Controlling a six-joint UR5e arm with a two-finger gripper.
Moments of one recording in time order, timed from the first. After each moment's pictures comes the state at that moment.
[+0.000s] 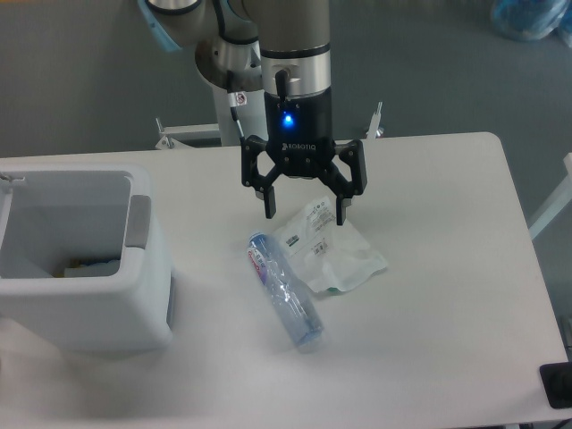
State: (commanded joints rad) arm 2.45 -1.62 -1.66 -0.88 1.40 0.71
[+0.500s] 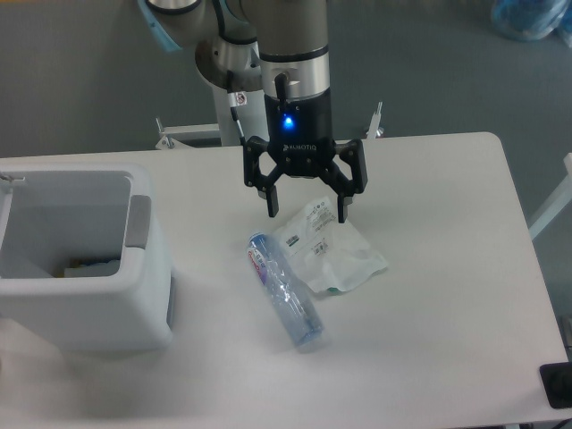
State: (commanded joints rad) arm 2.45 -1.62 -1.70 -0.87 1.45 0.70
